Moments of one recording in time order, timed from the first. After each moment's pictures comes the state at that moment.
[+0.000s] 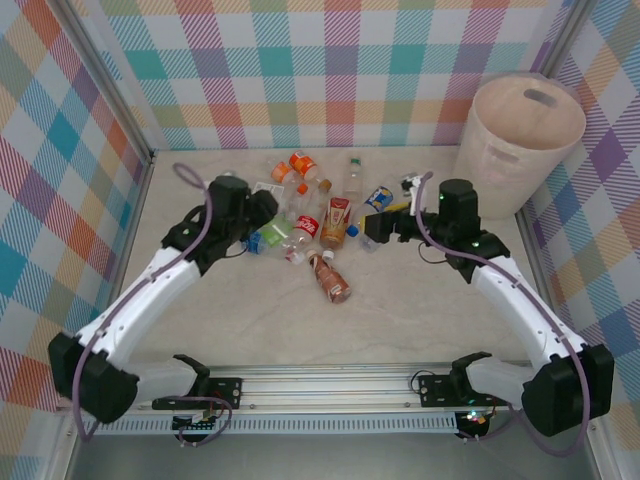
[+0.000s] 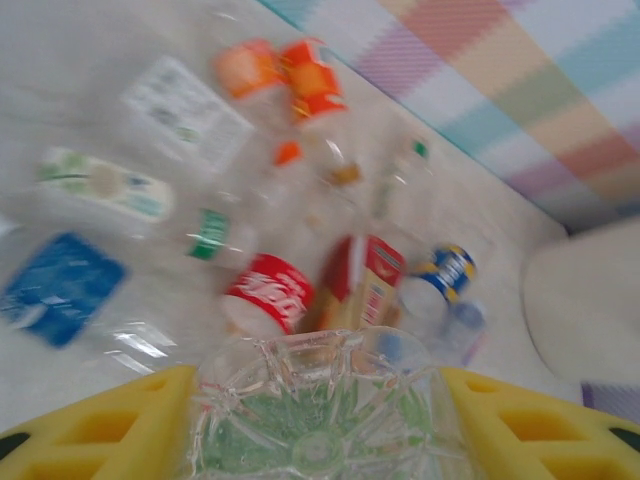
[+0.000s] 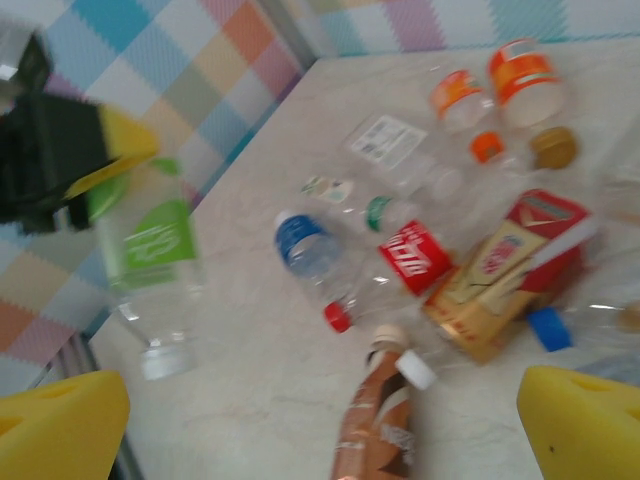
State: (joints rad) left arm -0.51 1.27 1.19 -0.52 -0.12 -0.86; right arm 0.36 1.15 0.96 -0.25 -0.64 0.28
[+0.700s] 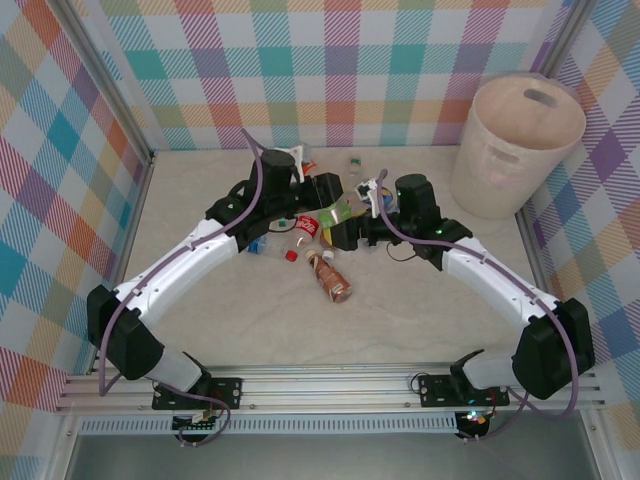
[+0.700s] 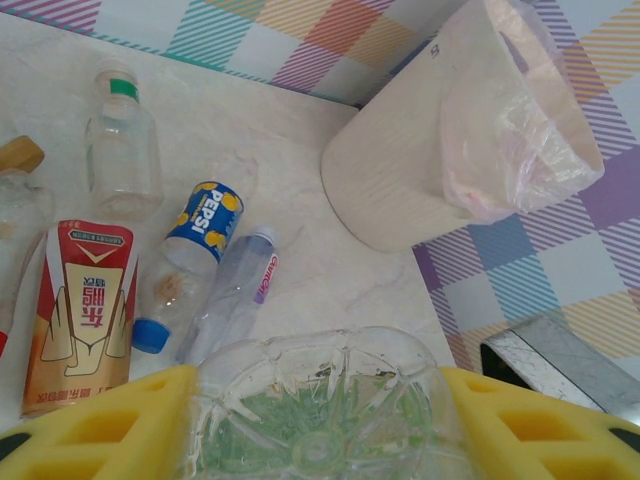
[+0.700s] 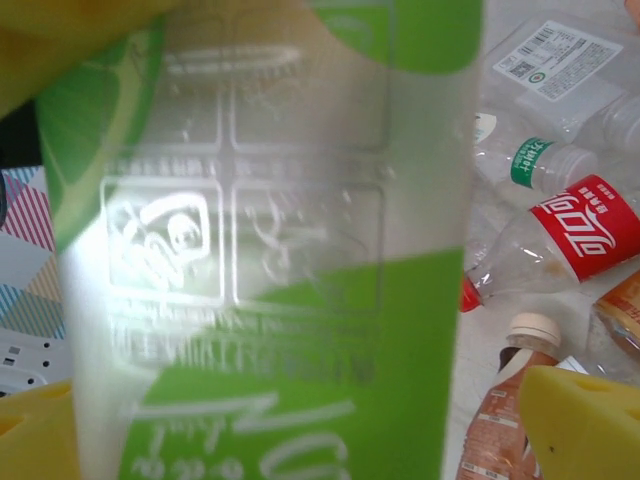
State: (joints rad) left arm -0.67 1.49 1.43 -0.37 0.12 -0.71; right arm 0.52 1.35 1.05 -0.21 -0.72 0.33
